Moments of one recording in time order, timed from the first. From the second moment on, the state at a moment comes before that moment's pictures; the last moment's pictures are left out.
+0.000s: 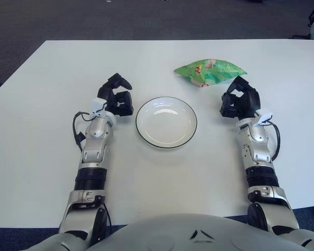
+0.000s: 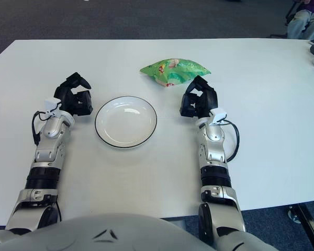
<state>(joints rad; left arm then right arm) -0.21 0.08 0.12 0.13 -0.09 -0.13 -0.05 -0.26 -0.10 -0.16 0.34 0.15 -0.34 0.08</state>
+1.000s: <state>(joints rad) -0.14 0.09 0.14 -0.01 -0.11 -0.13 0.03 -0.37 -0.10 -0.13 0.49 0.14 -0.34 0.16</state>
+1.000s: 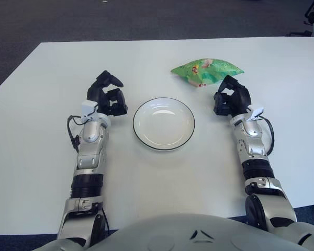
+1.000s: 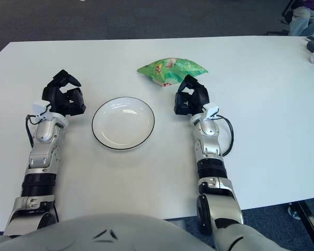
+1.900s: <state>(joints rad) -0.10 0.10 0.15 -0.04 -0.09 -0.11 0.13 -0.46 -0.07 -0.13 0.67 0.14 -0.41 0.23</state>
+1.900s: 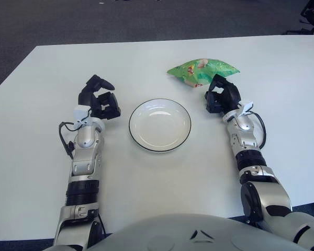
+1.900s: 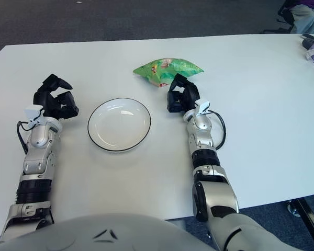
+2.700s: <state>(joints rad) -0.03 0.13 0.16 -0.09 -0.07 -0.08 0.12 -0.39 -0.02 -0.11 0.47 0.10 -0.25 0.02</state>
